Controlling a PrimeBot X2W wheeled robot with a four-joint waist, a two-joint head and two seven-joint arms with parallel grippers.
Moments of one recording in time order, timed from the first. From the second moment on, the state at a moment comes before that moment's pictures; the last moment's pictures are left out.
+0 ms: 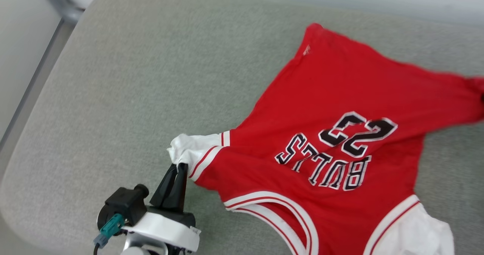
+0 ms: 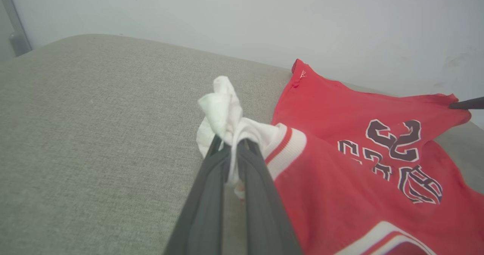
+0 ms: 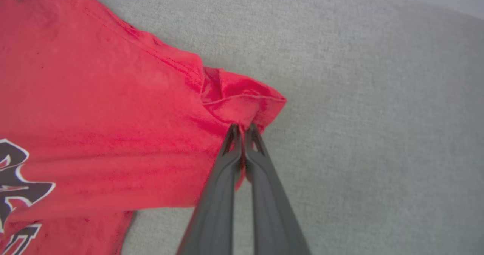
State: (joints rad) left arm -0.07 0.09 -0.19 0.09 -0.33 -0.13 -0.26; right arm -0.74 -0.56 0.08 0.63 0.48 0.13 0.69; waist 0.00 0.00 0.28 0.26
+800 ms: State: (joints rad) left arm 0.10 0.16 -0.12 0.21 -0.36 -0.12 -0.23; right arm 0.38 -0.08 -0.32 -0.01 0.40 0.13 0.70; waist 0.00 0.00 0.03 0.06
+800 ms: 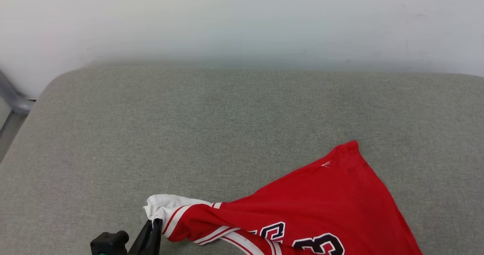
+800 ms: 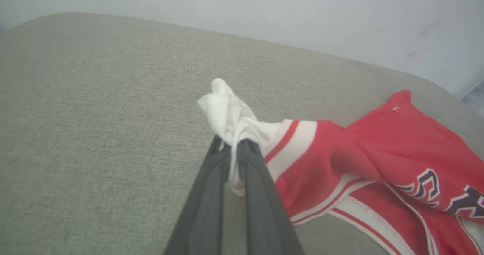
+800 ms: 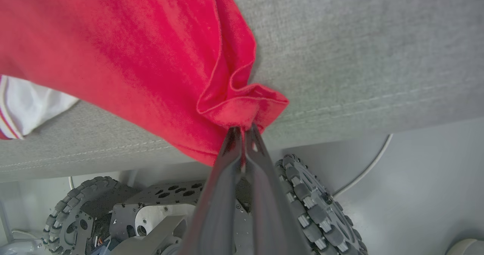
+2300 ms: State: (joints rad) left arm -0.17 0.10 -0.27 0.21 -0.36 -0.13 -0.26; right arm -0.62 -0.49 0.37 0.52 0.61 0.13 0.77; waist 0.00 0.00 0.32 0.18
